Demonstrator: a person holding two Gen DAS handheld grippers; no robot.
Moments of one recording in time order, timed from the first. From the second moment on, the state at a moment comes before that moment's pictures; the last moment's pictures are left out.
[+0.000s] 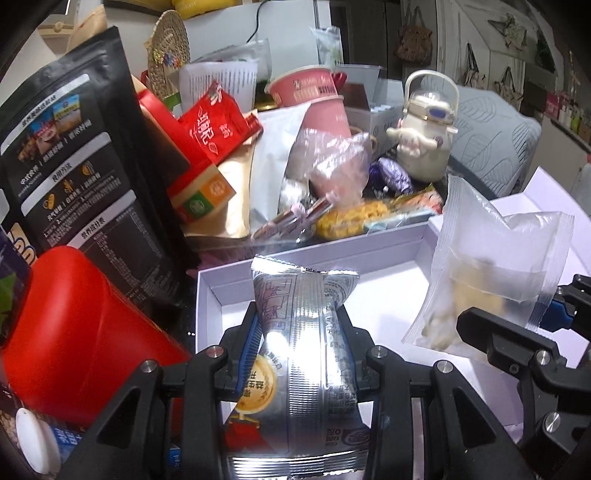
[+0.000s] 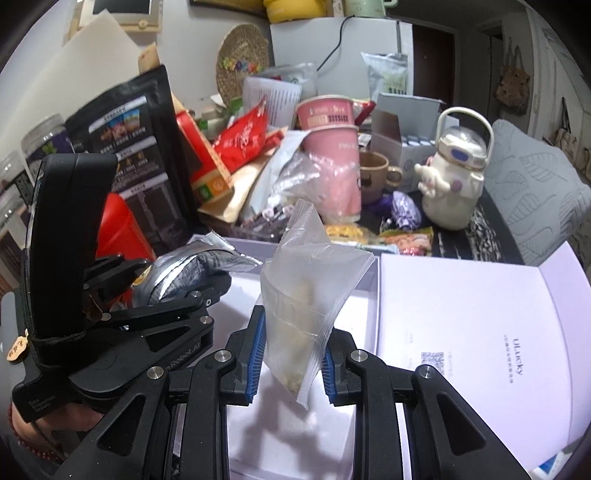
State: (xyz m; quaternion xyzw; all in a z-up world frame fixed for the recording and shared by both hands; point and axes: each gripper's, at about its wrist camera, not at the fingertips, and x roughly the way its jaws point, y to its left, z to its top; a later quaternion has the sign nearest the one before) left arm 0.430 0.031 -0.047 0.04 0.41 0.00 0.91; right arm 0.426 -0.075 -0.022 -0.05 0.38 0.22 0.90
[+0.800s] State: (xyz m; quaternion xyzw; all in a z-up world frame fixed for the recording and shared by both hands) left arm 0.443 0.032 -0.070 0.04 0.47 0.03 0.88; right arm 0.431 -0.077 -0.048 -0.06 0.43 0.19 0.88
